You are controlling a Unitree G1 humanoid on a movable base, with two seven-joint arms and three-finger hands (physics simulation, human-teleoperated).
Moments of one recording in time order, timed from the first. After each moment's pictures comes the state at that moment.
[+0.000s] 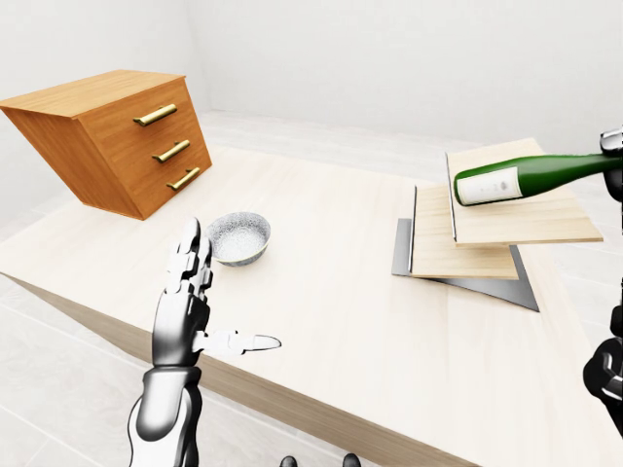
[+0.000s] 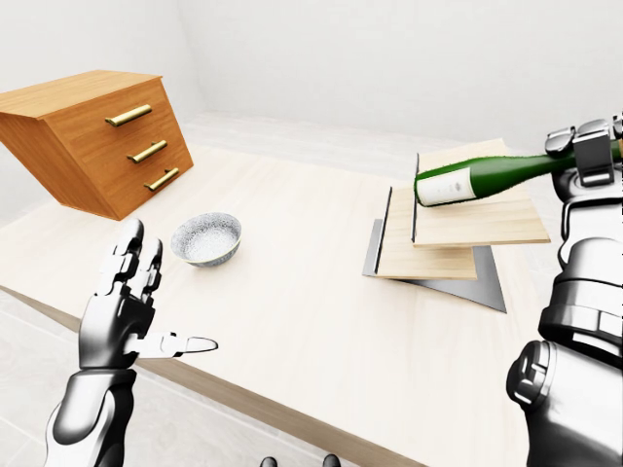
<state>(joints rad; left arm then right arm) 0.23 0.00 0.10 -0.61 0.02 0.09 -0.16 -0.85 -0.81 -0.45 0.84 1.09 0.09 0.06</state>
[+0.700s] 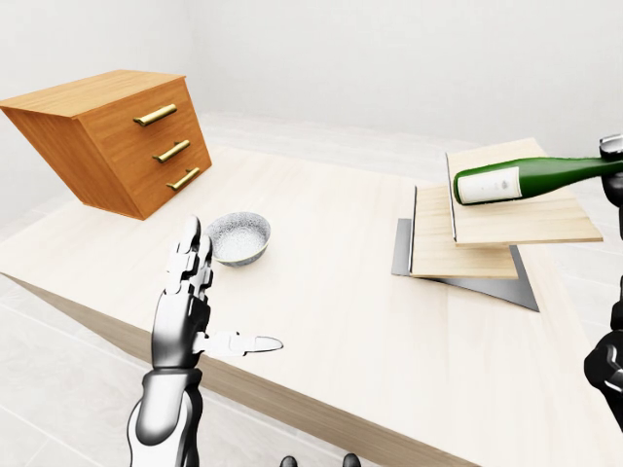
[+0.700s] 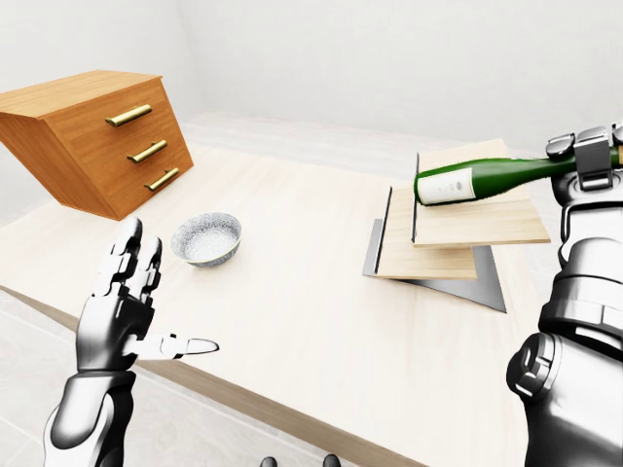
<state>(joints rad) 0.24 -0.01 0.09 -0.63 0.03 0.09 -0.15 -0.90 -0.82 -0.48 0.96 1.06 0.09 0.09</state>
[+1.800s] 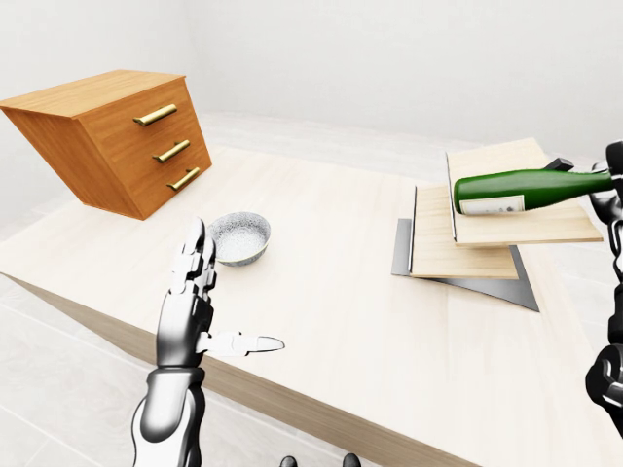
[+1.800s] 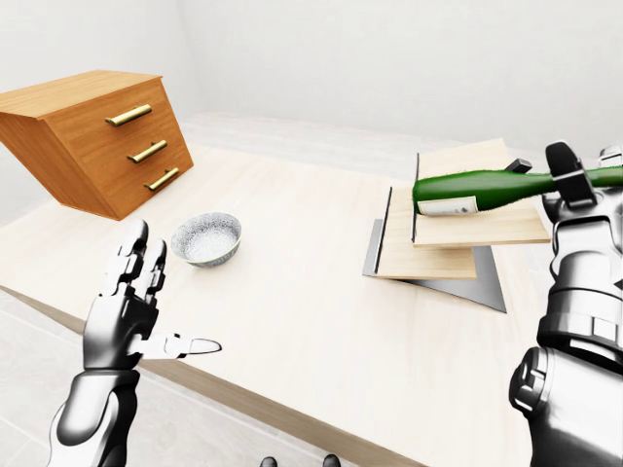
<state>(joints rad) 0.23 0.00 0.08 -0.61 0.03 0.09 -0.15 -0.82 -0.82 -0.42 0.93 1.03 0.09 -0.01</state>
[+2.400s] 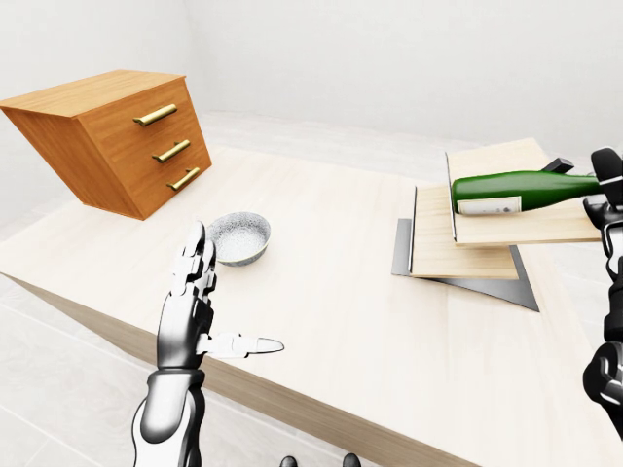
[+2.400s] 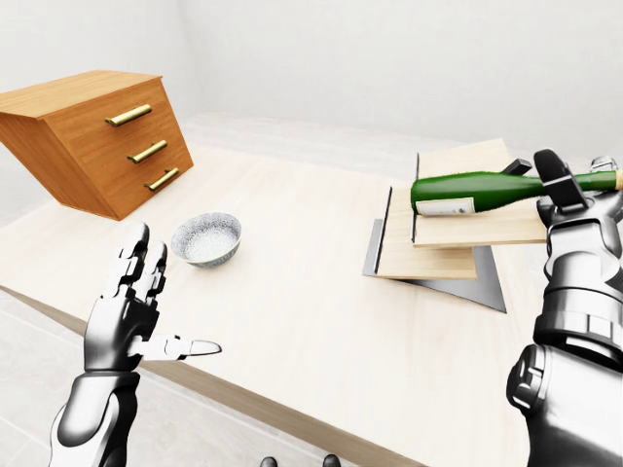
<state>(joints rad) 0.24 0.00 0.08 -0.60 0.03 0.09 -0.15 -0.83 -0.81 -0.41 0.97 0.97 0.09 -0.03</state>
